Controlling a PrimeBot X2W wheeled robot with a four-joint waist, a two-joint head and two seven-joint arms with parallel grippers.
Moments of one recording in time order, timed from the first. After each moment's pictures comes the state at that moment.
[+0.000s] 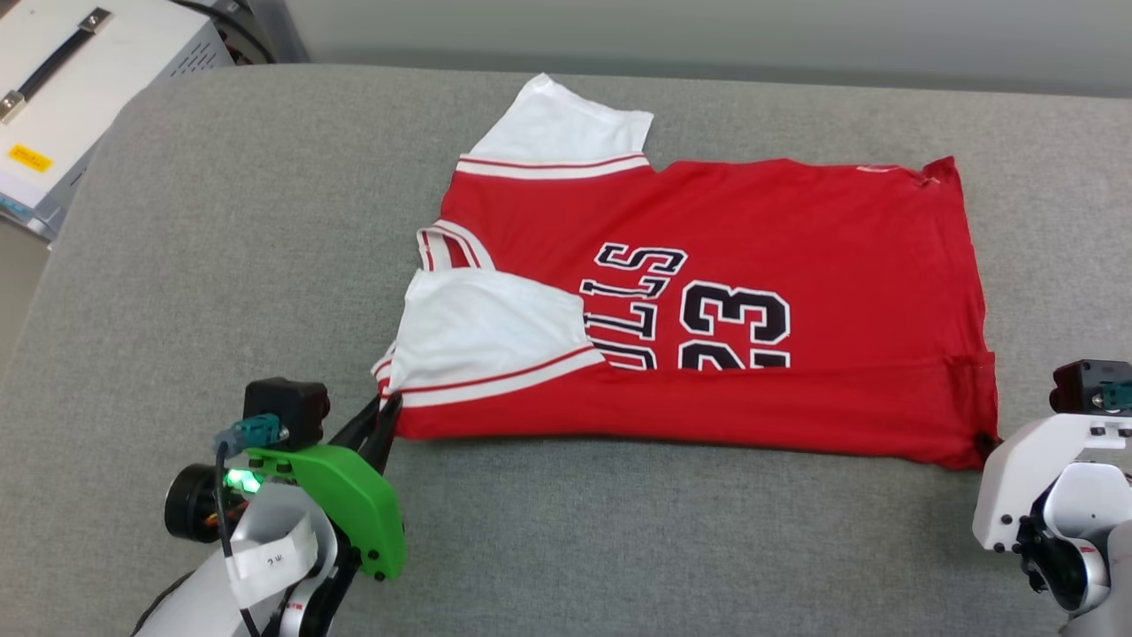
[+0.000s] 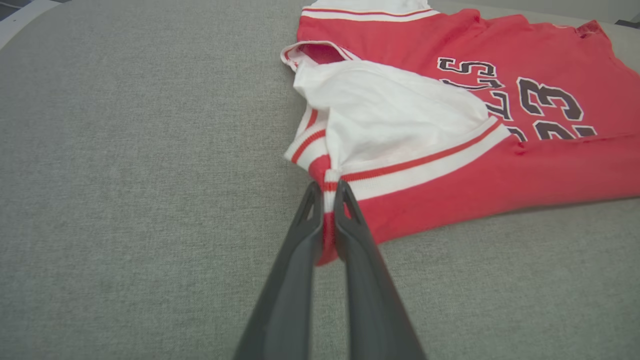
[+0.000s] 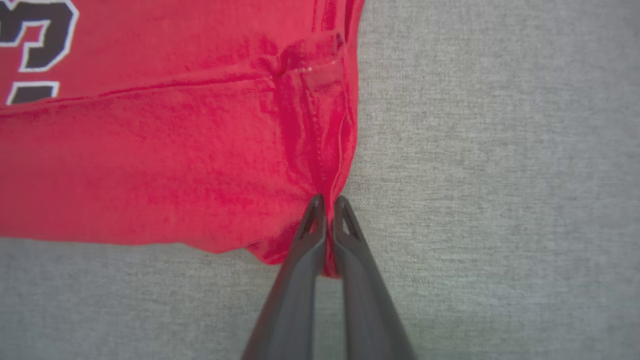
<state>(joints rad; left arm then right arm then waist) -0.24 0.52 -0.55 0.03 -0.70 0.18 0.13 -0.18 -0.15 -0.19 0.20 0.18 0.13 0.56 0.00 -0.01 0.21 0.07</state>
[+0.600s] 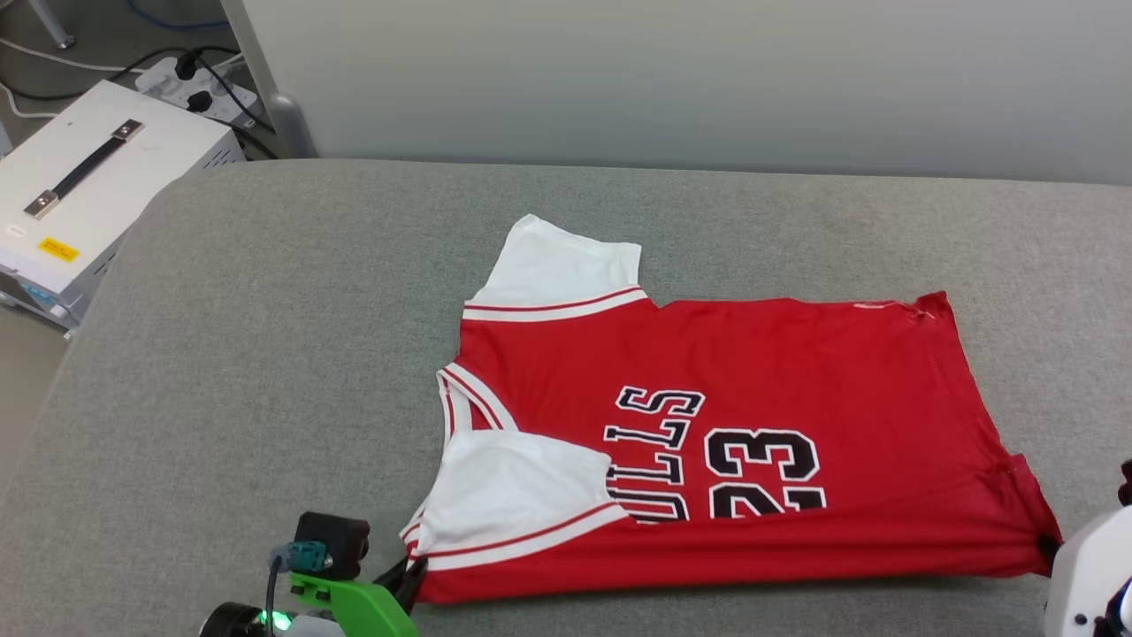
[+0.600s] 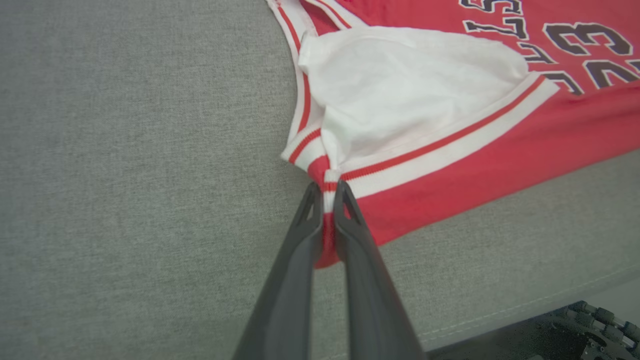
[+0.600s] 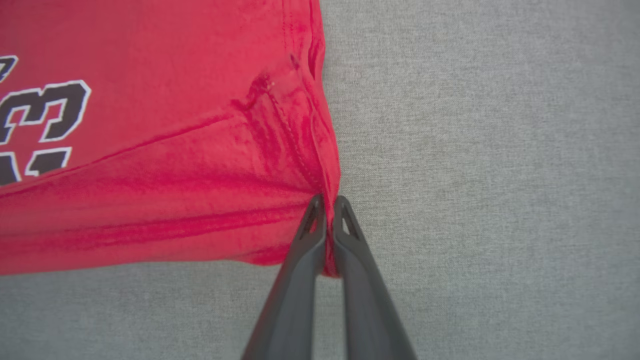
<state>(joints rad) -0.06 0.54 -0.64 0.05 -0.73 0.17 0.19 0.04 -0.21 -0.25 0.01 0.27 0.13 0.70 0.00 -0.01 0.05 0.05</state>
